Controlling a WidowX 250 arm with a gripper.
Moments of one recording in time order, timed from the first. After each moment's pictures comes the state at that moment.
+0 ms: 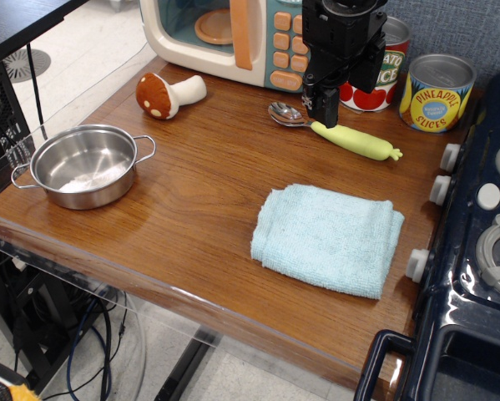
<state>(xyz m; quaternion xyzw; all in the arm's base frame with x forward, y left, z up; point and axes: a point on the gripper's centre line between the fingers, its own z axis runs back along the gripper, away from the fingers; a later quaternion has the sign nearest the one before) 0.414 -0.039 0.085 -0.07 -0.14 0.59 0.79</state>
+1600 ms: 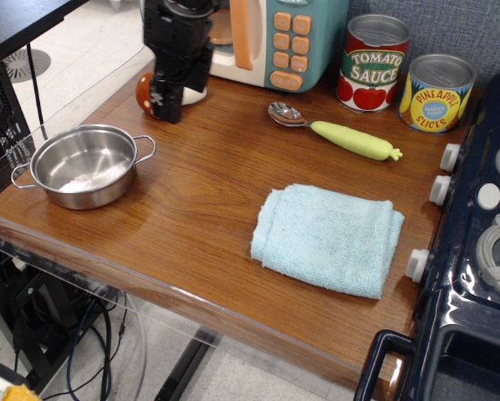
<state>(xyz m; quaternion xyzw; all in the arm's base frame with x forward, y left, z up) 0.367 0.120 0.069 0.07 -0.14 0.74 0.65</state>
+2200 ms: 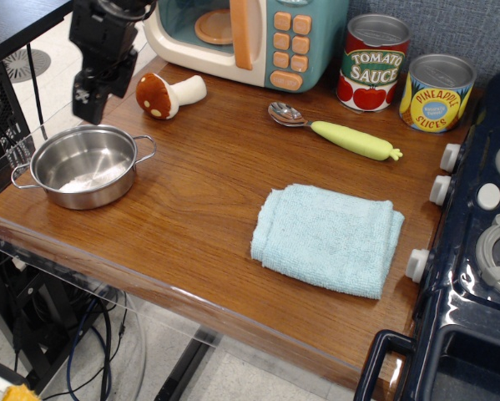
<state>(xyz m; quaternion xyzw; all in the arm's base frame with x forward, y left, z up) 0.328 0.182 0.069 0.18 -0.13 0.77 0.60</state>
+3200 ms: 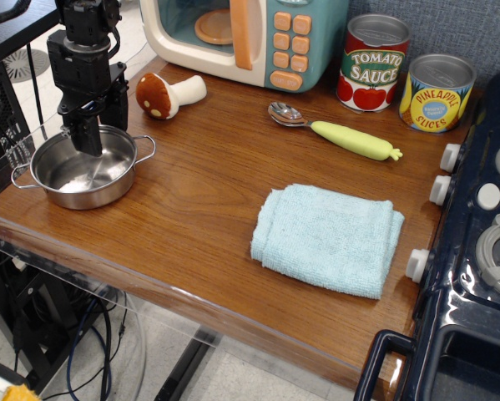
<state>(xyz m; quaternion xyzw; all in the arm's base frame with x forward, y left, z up) 0.324 0.191 0.025 0.06 -0.05 0.74 0.67</state>
